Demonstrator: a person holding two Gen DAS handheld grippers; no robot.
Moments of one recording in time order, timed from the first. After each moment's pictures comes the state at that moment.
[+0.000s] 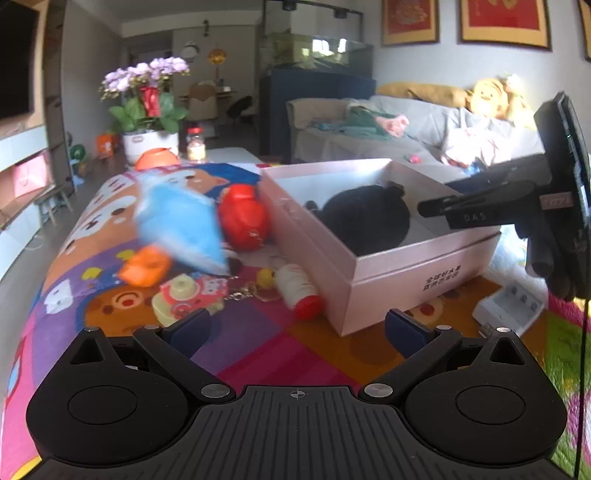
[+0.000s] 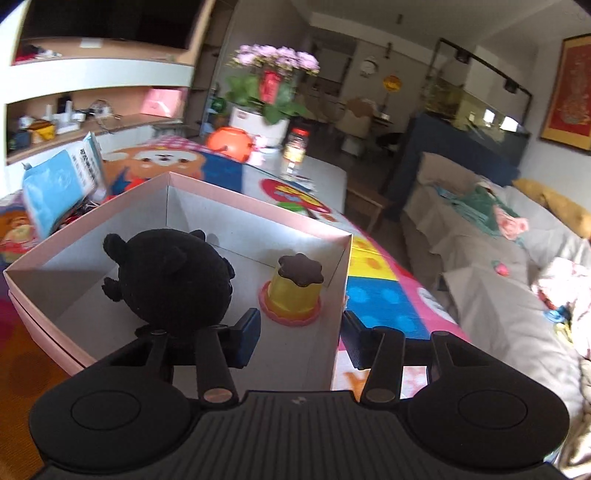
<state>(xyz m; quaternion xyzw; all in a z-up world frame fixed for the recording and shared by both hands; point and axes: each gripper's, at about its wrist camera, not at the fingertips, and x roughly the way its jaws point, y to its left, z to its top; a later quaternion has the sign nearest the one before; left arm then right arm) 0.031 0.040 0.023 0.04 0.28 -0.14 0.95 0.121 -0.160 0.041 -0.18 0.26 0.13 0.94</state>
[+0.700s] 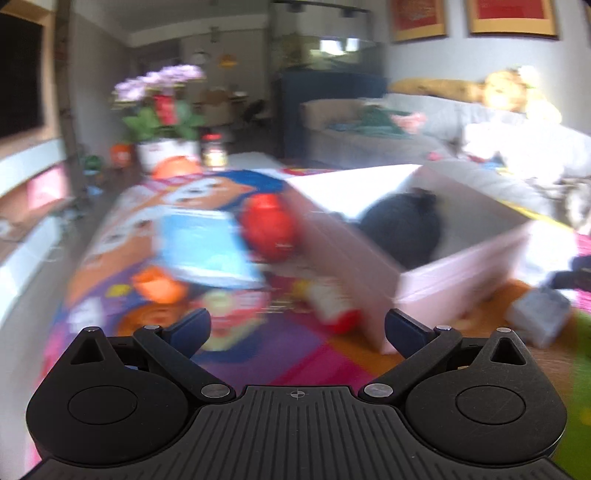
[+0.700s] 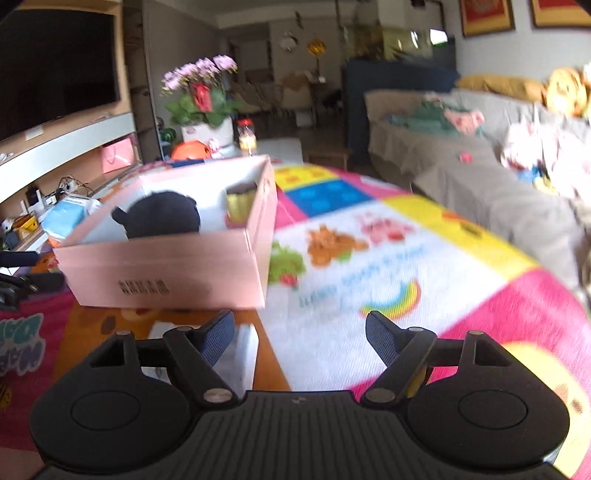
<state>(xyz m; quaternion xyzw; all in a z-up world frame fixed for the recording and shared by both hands) 0.046 0.055 0.026 0.06 0.27 -0.08 0.96 0.009 -0.240 0.023 0.03 0.30 0.06 0.95</state>
